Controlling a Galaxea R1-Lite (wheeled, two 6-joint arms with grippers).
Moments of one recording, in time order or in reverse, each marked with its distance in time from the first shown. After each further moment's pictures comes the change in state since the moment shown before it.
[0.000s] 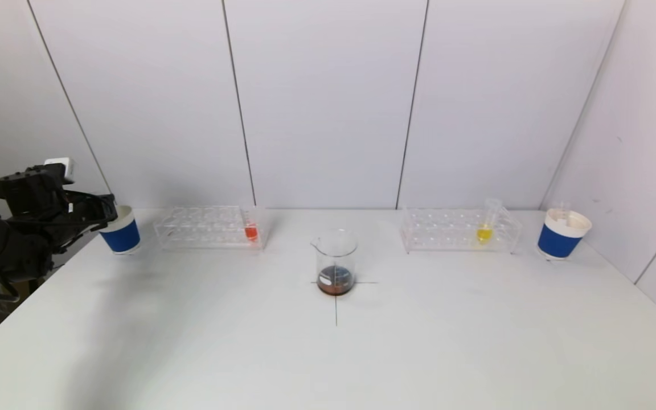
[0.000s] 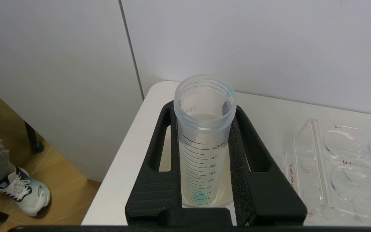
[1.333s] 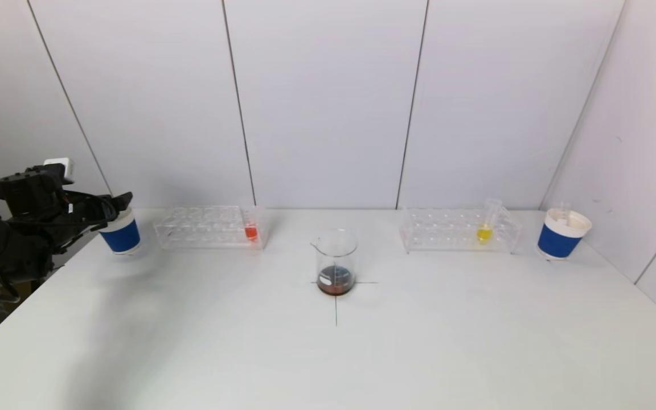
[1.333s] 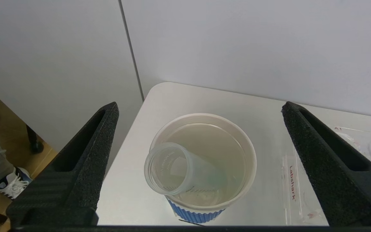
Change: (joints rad) left arm 0.001 0.004 0.003 -0.013 -0.001 -0.001; right arm 0.000 0.000 0.000 0.000 0.000 0.001
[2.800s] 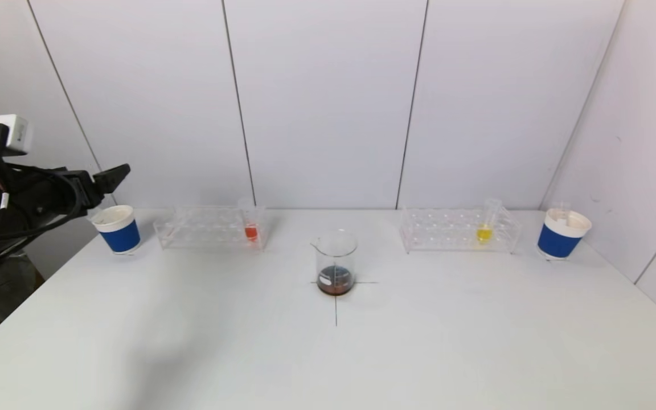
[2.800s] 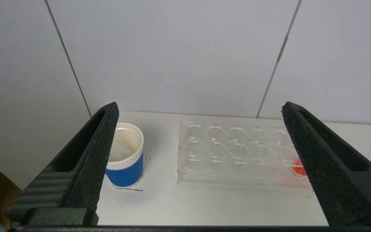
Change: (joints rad) left arm -0.126 -0.569 0.410 0.025 -0.080 -0.050; right arm 0.000 0.000 0.000 0.000 0.000 0.000
